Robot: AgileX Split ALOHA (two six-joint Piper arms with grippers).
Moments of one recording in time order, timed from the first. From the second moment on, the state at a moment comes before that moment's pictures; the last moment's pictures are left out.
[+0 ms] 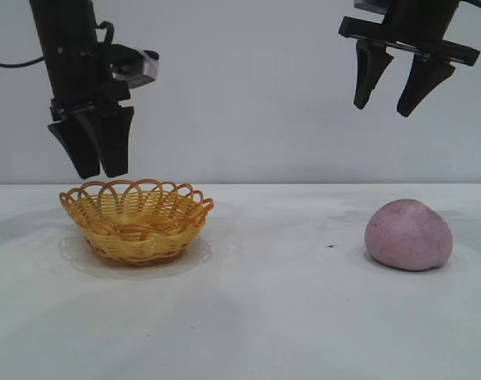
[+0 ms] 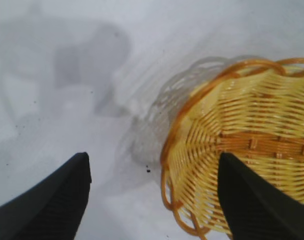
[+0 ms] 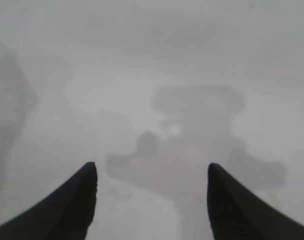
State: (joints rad) left arm -0.22 2.30 -1.93 -0.22 1.18 0.65; right arm 0.20 2.05 -1.72 0.26 0.93 -0.17
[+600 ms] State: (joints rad) left arm -0.27 2.39 -2.00 -0.14 1.23 0.66; right arm 0.20 2.05 -1.72 0.25 0.93 -0.17
